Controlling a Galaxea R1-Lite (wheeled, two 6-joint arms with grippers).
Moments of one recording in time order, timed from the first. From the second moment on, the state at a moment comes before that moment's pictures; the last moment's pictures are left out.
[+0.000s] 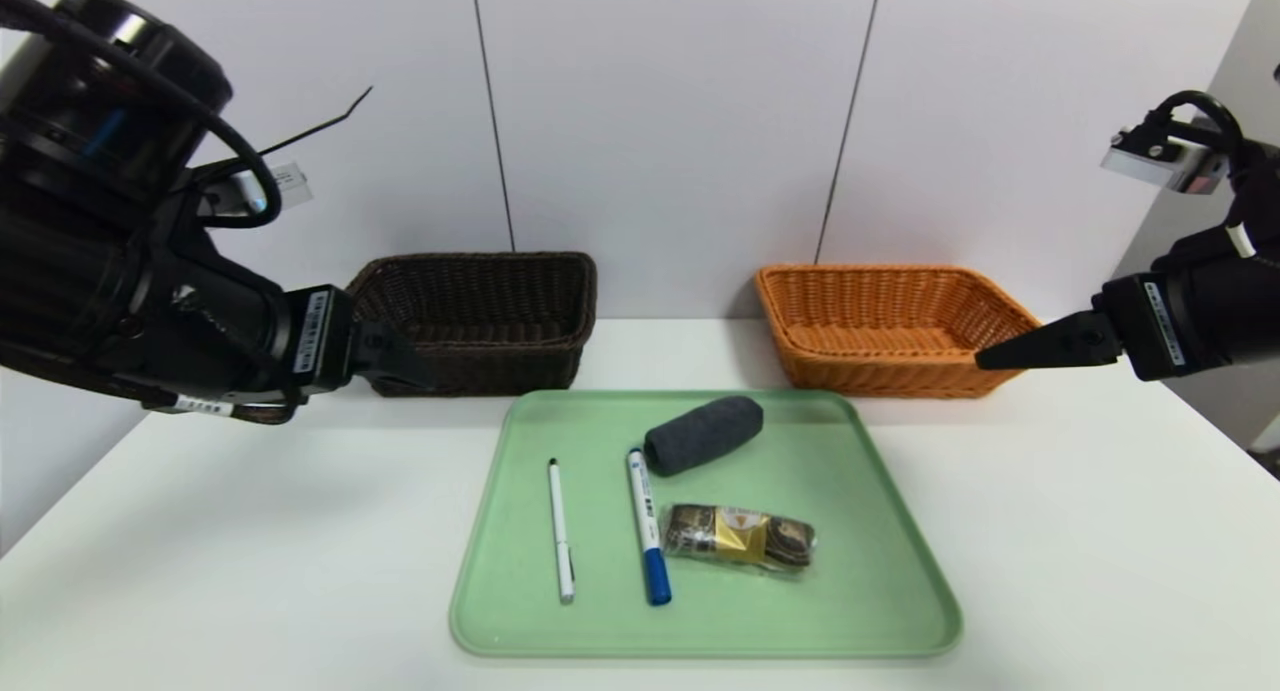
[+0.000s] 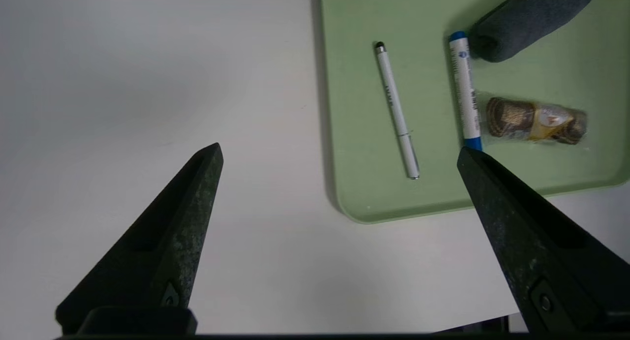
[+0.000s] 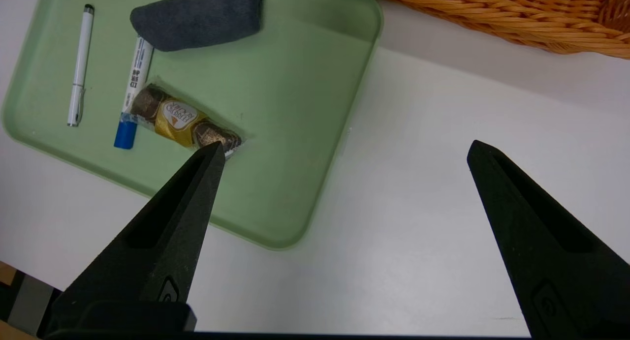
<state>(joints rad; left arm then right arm) -0.42 1.50 -1.47 0.79 0.02 -0.41 0.19 1.47 -1.41 0.71 0.20 -0.05</state>
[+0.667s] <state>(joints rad) -0.69 1.75 -1.57 0.78 0.19 -0.70 0.21 1.50 -1.41 0.70 0.21 -0.02</state>
